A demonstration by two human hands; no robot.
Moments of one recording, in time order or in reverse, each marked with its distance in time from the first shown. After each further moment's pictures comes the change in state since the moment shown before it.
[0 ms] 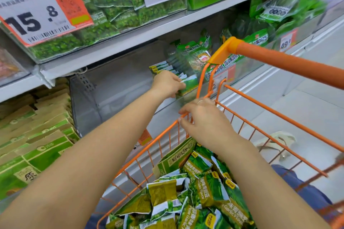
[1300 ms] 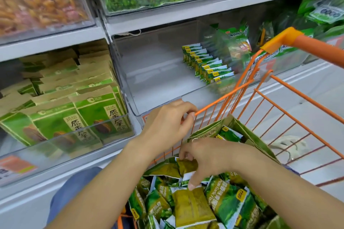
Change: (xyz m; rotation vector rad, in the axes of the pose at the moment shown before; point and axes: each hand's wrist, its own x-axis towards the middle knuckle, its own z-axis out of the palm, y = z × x) left_hand -0.170 -0.088 -0.035 0.207 0.097 0.377; right_hand -0.034 -0.053 0.046 -0.096 -1.007 -0.239
